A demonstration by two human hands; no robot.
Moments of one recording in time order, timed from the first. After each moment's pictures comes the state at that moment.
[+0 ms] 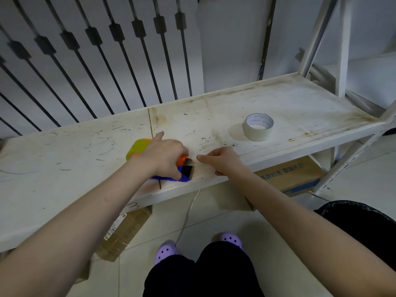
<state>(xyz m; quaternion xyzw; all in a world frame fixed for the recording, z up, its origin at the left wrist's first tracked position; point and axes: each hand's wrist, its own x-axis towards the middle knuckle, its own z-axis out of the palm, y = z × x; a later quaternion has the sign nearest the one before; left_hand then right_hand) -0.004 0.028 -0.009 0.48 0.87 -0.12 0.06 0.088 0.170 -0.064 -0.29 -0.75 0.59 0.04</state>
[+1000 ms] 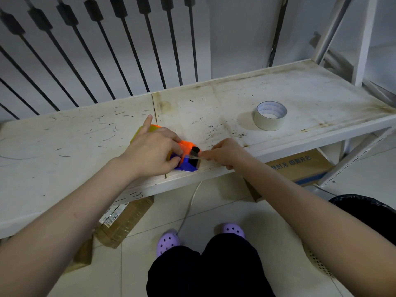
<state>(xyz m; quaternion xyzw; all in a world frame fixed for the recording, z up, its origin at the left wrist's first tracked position) -0.007 -0.016 -0.014 0.50 0.86 -0.06 -0.01 0.071 0.164 -0.066 -0.30 -0.80 0.51 -0.08</state>
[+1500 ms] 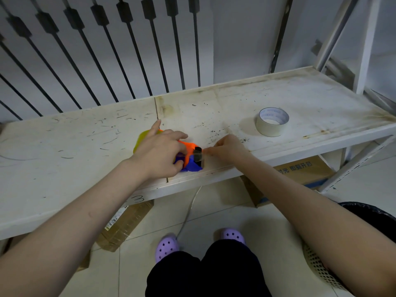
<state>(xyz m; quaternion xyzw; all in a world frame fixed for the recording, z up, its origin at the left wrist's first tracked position) -0.006 -0.005 -0.016 0.49 0.87 -0.08 -0.02 0.050 0.176 -0.078 -0.28 -0.85 0.44 -0.02</state>
